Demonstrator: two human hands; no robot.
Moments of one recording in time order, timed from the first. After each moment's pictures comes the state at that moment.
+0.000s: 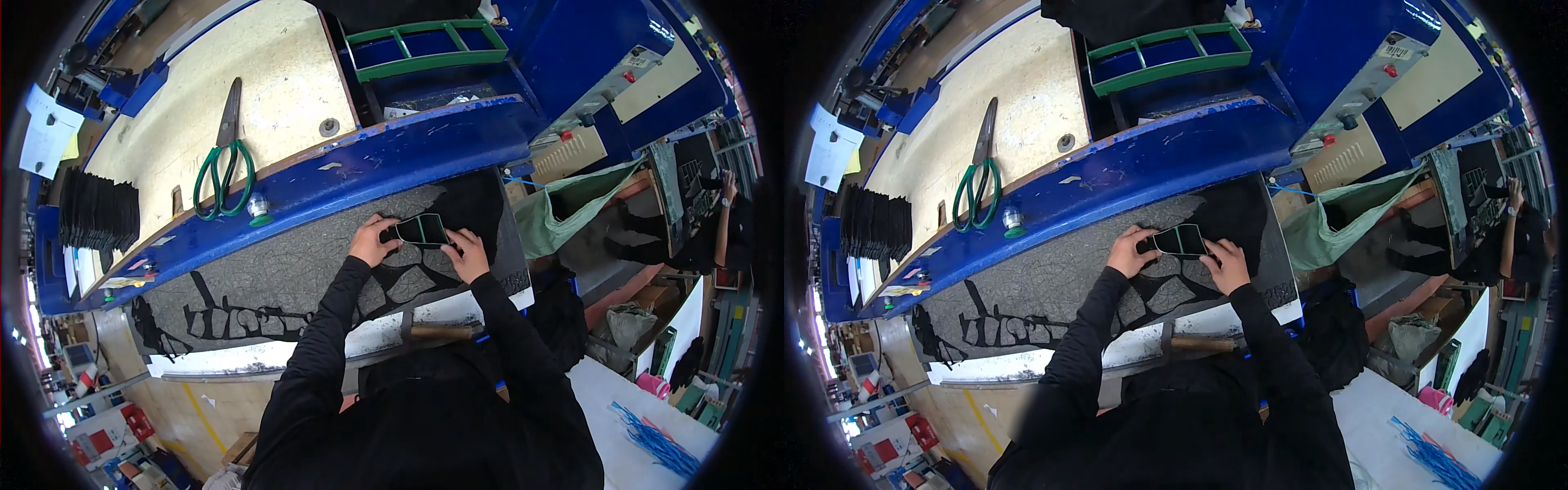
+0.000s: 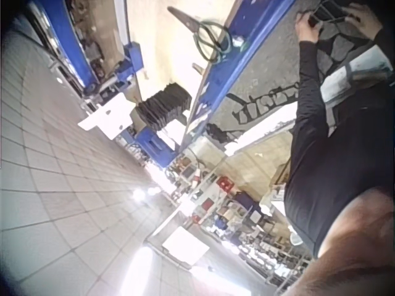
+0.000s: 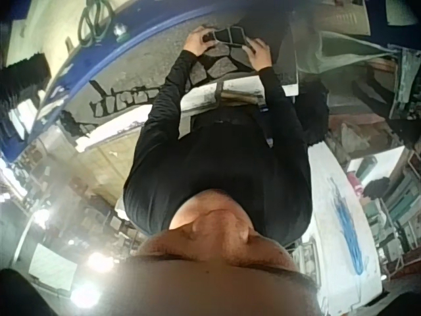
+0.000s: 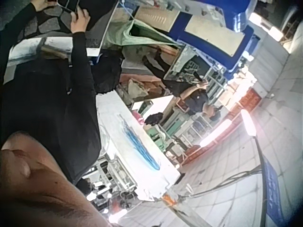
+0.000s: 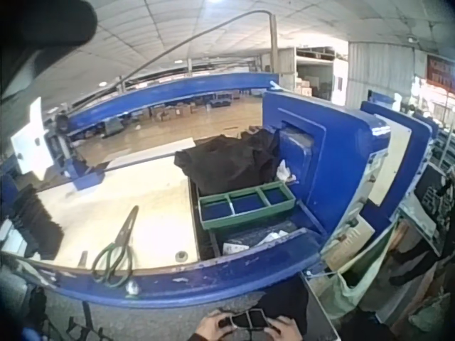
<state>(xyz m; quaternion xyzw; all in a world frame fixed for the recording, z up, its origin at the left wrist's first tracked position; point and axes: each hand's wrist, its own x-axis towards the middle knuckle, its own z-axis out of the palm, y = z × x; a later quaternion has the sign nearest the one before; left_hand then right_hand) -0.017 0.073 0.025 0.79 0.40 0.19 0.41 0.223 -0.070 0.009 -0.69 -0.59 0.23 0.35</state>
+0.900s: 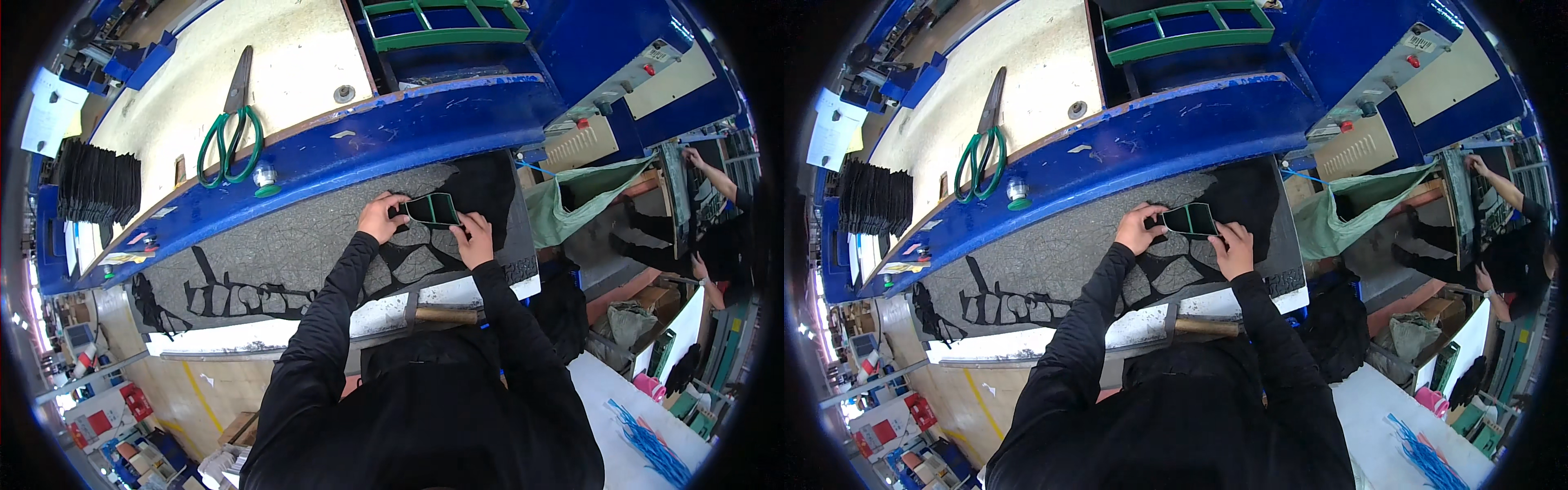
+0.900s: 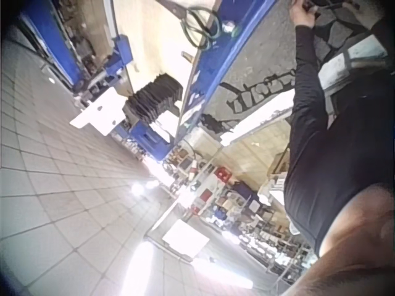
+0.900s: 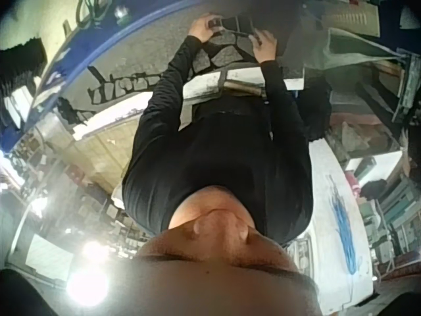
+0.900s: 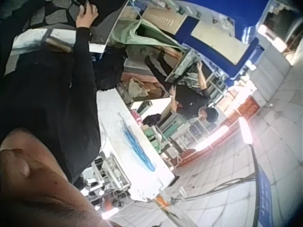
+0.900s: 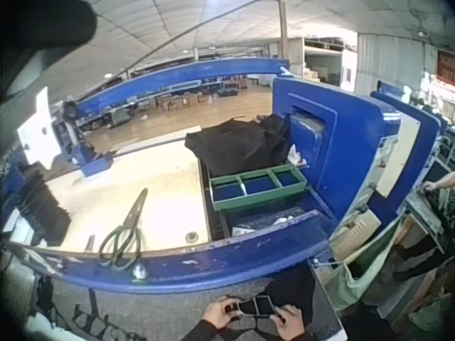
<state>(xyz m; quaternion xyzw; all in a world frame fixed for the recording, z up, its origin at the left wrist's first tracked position) -0.015 0.074 0.023 0.76 0.45 0.16 0.45 0.208 -0.070 0.001 -0.71 -0.57 0.16 0.38</state>
